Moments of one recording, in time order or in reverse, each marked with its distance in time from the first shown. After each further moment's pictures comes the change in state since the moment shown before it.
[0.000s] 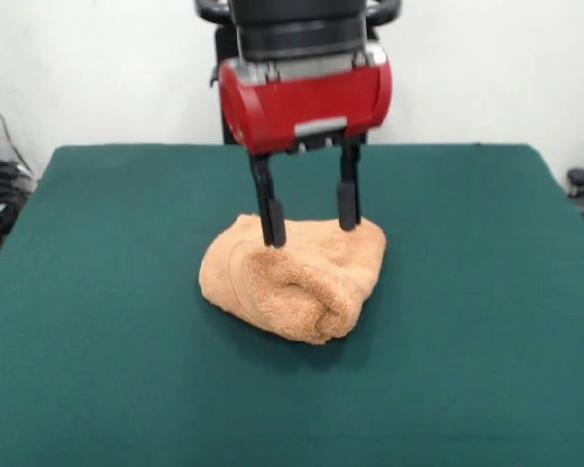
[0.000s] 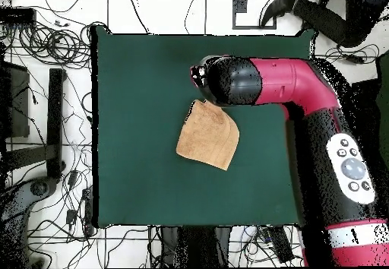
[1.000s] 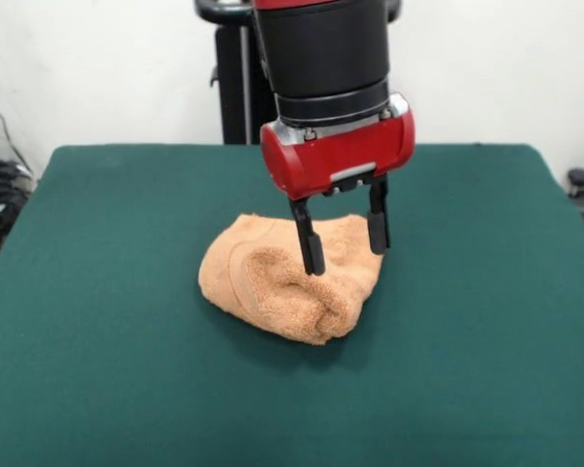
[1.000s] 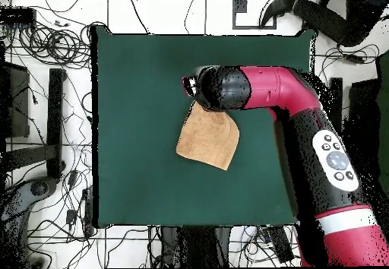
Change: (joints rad) arm -0.007 0.059 0.025 0.038 0.000 -0.014 0.000
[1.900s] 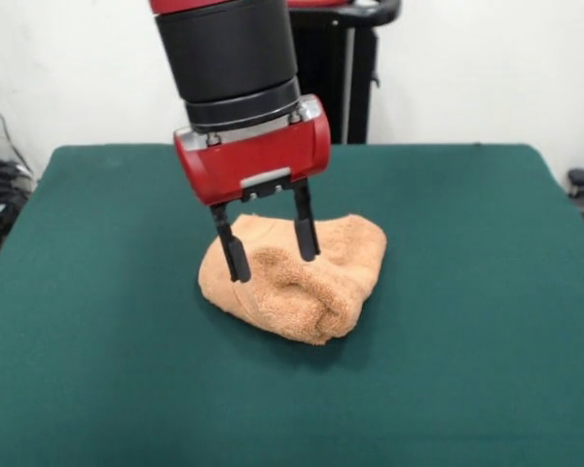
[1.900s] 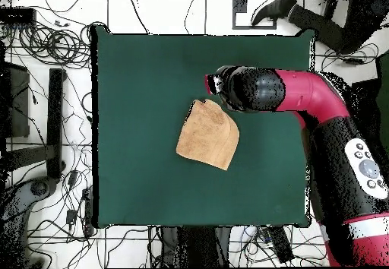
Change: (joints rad) arm -0.128 0.032 0.068 0.001 -0.009 0.000 -0.002
